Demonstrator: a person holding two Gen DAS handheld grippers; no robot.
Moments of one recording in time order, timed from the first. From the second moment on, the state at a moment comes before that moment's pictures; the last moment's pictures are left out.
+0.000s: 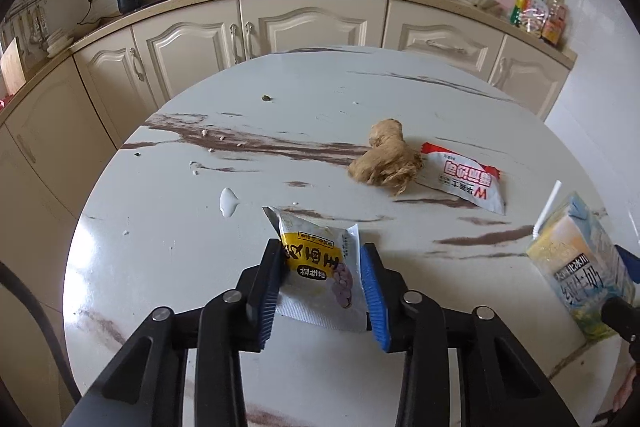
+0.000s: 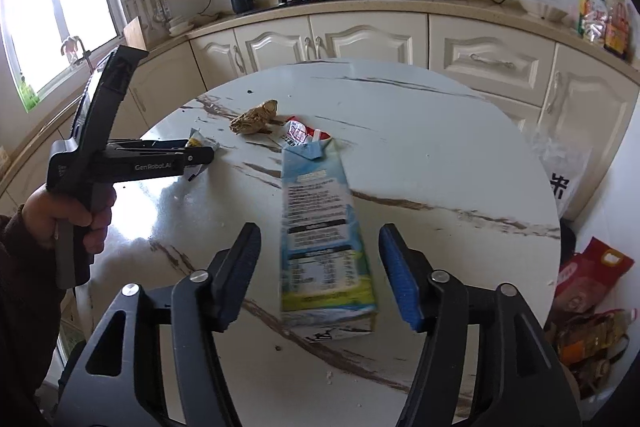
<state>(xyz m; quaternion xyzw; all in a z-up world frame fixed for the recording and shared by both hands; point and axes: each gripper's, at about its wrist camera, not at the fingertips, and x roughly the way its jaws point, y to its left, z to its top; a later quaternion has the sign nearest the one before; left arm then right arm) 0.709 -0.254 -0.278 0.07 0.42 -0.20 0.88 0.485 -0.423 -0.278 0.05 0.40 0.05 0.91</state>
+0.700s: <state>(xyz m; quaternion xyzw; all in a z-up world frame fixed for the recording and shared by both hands) 0.608 -0.179 -0.223 -0.03 0.40 -0.28 0.87 0.490 -0.413 -0.282 0.06 0.42 0.05 0.90</state>
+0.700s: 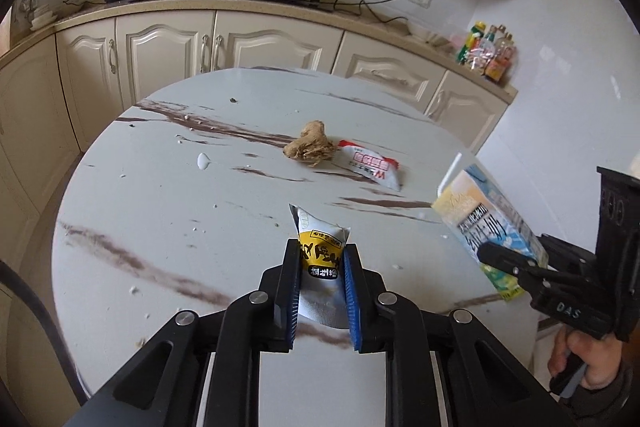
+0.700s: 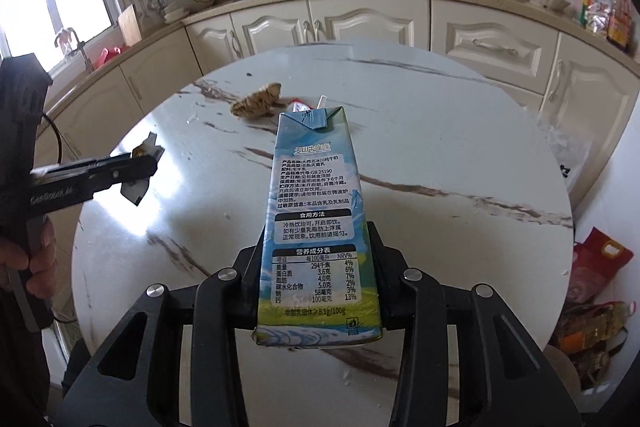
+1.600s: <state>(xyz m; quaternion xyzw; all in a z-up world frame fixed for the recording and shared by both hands) 0.446 0.195 -0.284 -0.18 0.43 -0.03 0.89 0.546 -0.002 -0.333 -0.03 0.47 0.32 0.82</state>
